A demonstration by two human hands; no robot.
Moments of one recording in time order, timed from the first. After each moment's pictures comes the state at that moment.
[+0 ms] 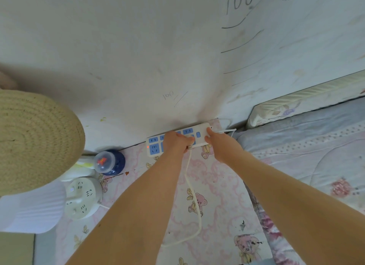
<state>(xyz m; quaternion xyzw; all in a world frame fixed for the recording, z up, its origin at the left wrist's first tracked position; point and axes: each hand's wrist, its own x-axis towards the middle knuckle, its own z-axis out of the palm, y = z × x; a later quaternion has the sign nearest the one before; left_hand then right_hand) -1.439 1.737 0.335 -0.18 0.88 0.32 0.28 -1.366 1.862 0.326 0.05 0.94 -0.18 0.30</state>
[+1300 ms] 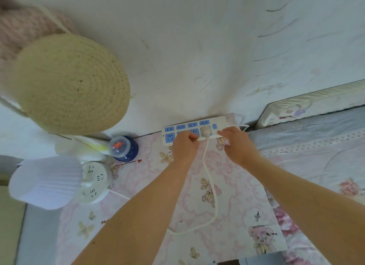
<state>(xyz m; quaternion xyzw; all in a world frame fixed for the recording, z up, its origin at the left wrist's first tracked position) -1.394 1.678 0.337 -0.04 0.90 0.37 0.21 -1.329 1.827 0.326 0.16 0.93 -0.31 0.11</state>
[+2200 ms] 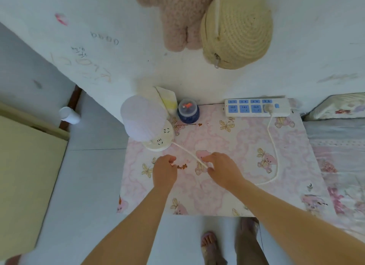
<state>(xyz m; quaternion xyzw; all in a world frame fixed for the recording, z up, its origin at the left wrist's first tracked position) -1.279 1.370 0.348 -0.13 0.93 0.29 0.16 -1.250 1.555 0.363 0.01 0.94 -0.29 0.20</state>
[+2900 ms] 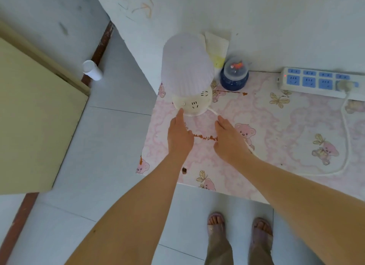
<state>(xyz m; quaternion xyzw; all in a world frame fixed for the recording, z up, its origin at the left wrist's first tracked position) -1.287 1.314 0.301 -0.13 0.94 0.32 0.06 -1.275 1.459 0.302 -0.04 0.96 -0.22 0.18</state>
